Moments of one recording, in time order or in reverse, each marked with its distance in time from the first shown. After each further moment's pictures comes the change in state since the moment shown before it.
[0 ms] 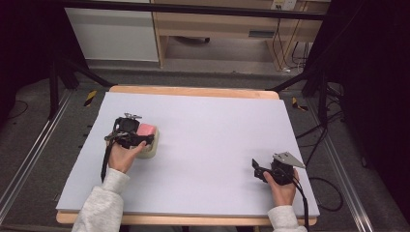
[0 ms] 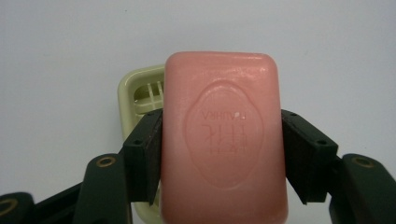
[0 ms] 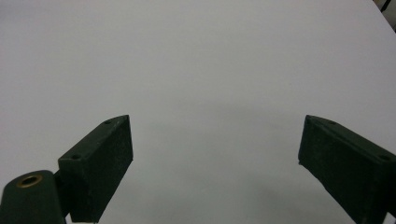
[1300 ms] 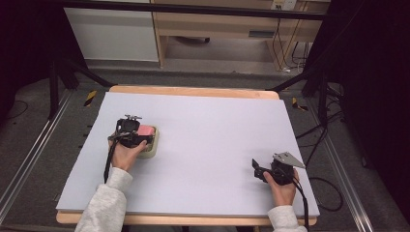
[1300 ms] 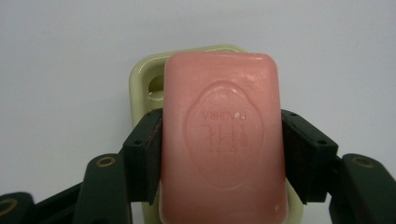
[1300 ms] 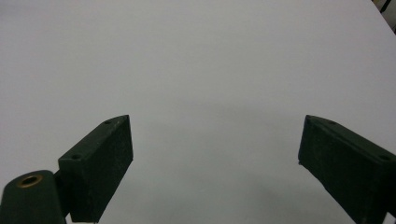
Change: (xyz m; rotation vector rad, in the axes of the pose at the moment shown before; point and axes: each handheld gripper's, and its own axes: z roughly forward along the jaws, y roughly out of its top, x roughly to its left) left arm 0.012 -0.006 0.031 0.036 0.035 -0.047; right arm 0.000 0.000 0.000 0.000 -0.001 -0.004
